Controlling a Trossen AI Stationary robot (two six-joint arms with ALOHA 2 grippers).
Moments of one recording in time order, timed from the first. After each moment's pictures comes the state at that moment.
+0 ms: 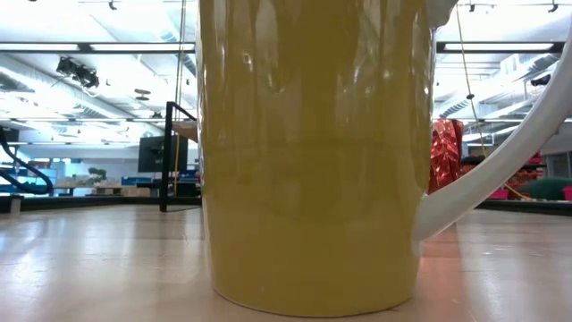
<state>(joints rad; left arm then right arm) -0.77 1.37 1.17 -1.27 0.00 -1.69 0.57 1.41 1.61 -1.41 0.55 1.14</state>
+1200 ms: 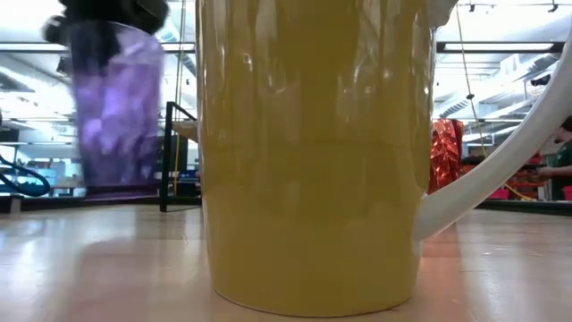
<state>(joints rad) -0.19 1.28 1.17 -1.21 -0.05 -1.12 0.57 1.41 1.61 -1.41 0.54 1.15</state>
